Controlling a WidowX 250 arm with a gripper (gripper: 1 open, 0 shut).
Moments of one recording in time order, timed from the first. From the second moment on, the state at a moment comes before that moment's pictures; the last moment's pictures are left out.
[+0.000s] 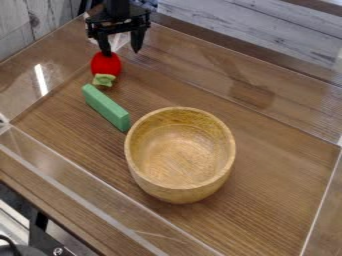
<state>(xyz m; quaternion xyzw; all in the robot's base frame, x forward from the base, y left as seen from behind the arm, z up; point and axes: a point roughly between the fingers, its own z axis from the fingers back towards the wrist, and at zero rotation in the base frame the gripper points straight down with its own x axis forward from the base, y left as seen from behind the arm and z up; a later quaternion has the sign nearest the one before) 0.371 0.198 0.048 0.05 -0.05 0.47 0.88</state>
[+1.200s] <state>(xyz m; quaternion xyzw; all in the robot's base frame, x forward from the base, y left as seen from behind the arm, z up) 0.365 0.197 0.018 0.10 -0.04 0.43 0.90</state>
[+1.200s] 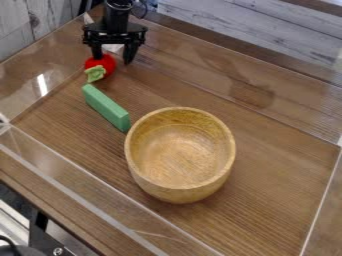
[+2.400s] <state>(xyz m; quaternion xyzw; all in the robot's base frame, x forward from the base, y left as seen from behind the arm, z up) 0.362 0.191 0.019 0.10 0.01 0.44 0.89</state>
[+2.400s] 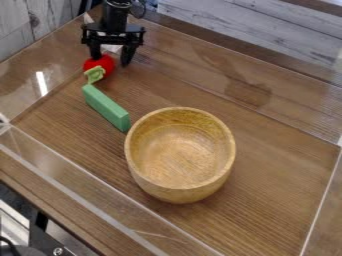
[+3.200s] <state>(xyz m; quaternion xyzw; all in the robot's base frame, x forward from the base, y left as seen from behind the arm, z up) 0.364 0.181 0.020 0.09 0.04 0.46 0.88</state>
